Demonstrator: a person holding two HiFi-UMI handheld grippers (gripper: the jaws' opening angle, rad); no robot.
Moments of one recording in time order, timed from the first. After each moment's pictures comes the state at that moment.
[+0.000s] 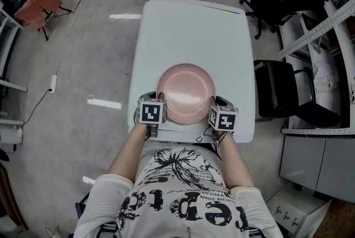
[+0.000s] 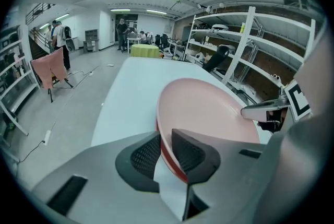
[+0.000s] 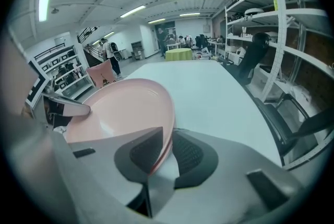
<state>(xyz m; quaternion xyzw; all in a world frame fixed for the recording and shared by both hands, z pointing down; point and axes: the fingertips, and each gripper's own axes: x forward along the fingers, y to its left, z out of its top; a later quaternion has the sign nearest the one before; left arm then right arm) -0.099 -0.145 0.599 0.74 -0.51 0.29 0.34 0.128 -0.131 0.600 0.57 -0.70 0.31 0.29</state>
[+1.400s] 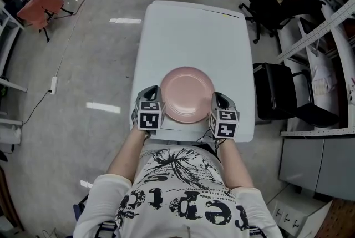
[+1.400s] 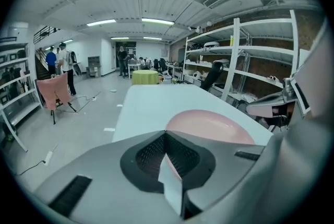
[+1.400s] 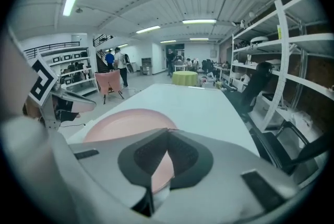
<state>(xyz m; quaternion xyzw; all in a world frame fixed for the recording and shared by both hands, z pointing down) -0.121 -0.147 0.551 0.77 -0.55 0.23 0.22 0.105 -0.129 0.535 0.58 -0.75 0.19 0.25</state>
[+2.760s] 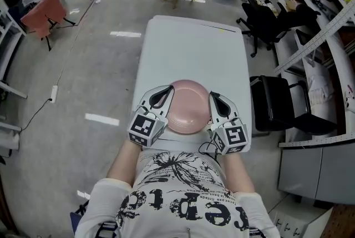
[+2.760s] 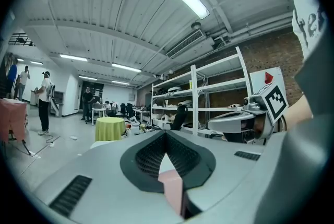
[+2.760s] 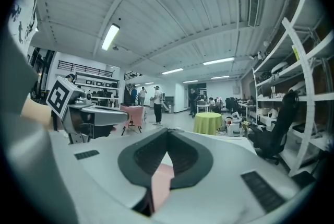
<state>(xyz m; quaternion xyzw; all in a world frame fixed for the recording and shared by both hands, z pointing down) -0.071 -0.142 0.393 0.90 -0.43 0.02 0.03 0.052 -0.130 0.393 0.50 -0.86 0.02 0.07</state>
